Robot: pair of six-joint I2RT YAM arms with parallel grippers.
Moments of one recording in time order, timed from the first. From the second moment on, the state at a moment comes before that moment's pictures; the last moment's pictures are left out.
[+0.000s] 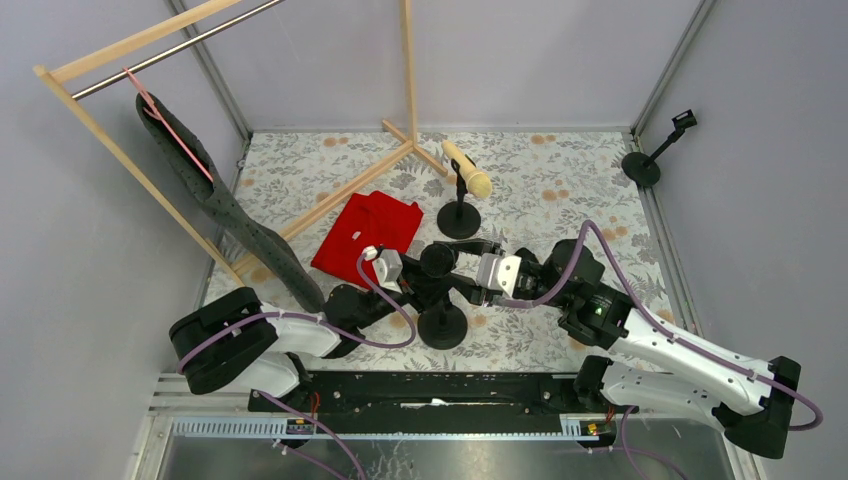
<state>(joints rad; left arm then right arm) -0.98 1.39 0.27 1.47 0.18 -0.28 1.01 0.89 0.79 0.16 -0.34 -0.53</state>
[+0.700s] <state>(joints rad) -0.98 1.38 0.27 1.47 0.19 -0.27 1.01 0.91 0.78 0.16 -0.30 -0.53</state>
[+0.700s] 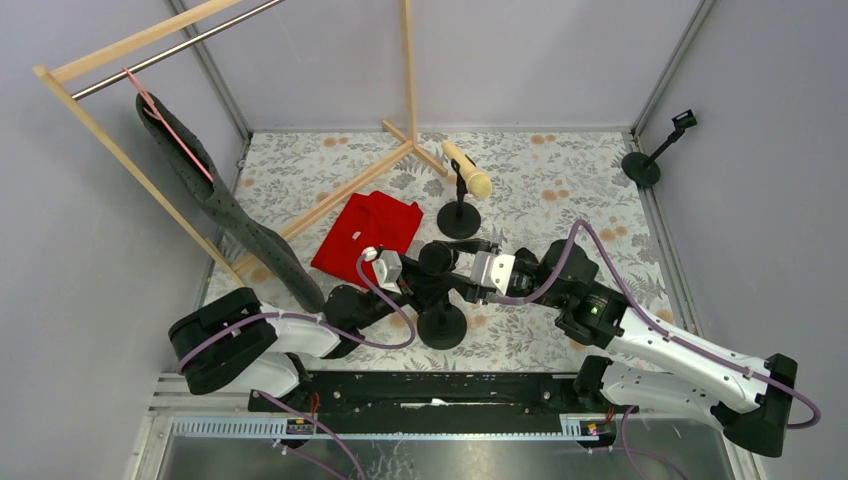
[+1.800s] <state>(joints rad) -0.97 1.38 0.27 1.47 0.19 -0.27 1.01 0.93 0.76 0.16 -0.24 -0.53</state>
